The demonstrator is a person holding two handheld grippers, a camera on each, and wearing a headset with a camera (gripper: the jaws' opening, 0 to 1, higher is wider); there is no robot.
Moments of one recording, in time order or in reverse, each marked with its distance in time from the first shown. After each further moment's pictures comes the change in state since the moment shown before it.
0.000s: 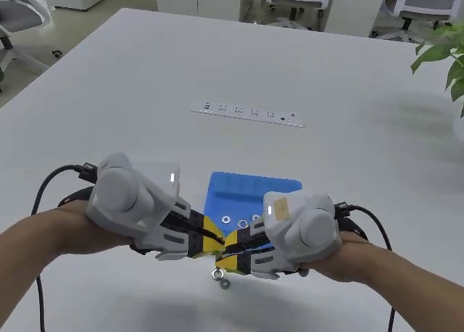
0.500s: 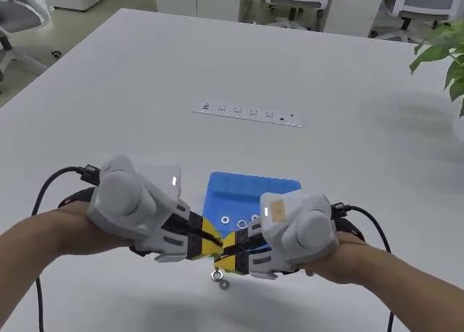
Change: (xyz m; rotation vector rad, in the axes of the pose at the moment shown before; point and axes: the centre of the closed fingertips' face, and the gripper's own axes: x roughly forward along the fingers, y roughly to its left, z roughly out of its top) left arm 0.001 -0.004 -0.002 0.012 0.027 0.000; right arm 0.001 0.001 0.000 -0.007 0.008 0.004
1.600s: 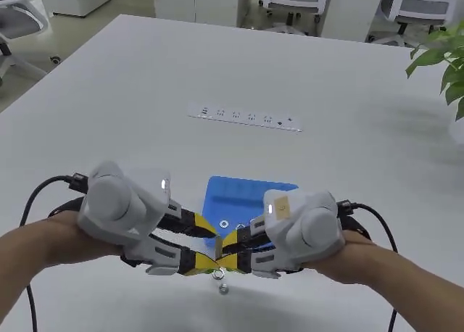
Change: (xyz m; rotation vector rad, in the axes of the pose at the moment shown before) left arm -0.007 0.004 -0.007 -0.058 -0.023 0.031; right arm -0.014 -0.002 0.013 -0.008 -0.006 -0.021
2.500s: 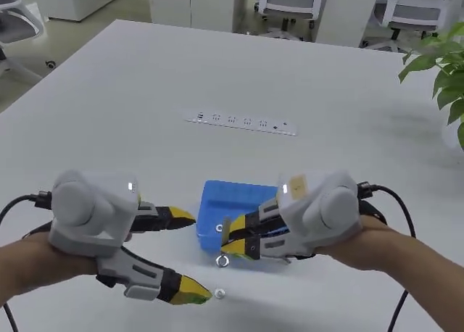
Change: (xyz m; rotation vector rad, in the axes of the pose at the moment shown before) left arm -0.015 -0.003 0.003 -0.205 -0.131 0.057; right arm -0.034 -0.018 0.019 0.004 -0.021 -0.040
